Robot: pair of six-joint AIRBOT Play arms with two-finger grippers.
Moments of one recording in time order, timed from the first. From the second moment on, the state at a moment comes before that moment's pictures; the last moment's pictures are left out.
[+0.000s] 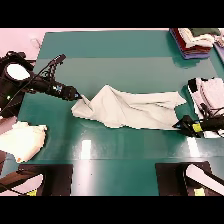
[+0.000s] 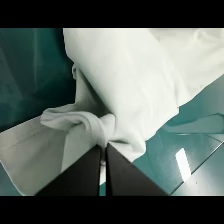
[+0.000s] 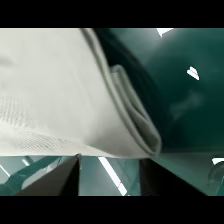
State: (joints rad) left arm -0.13 -1.19 1.14 0.89 -1.19 -1.21; right arm -0.56 -1.13 0.57 -1.01 1.26 1.36
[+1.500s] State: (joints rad) left arm -0.13 -0.96 1.88 1.35 -1.11 -1.56; right arm -0.40 -1.01 1.95 -1.06 1.48 1.43
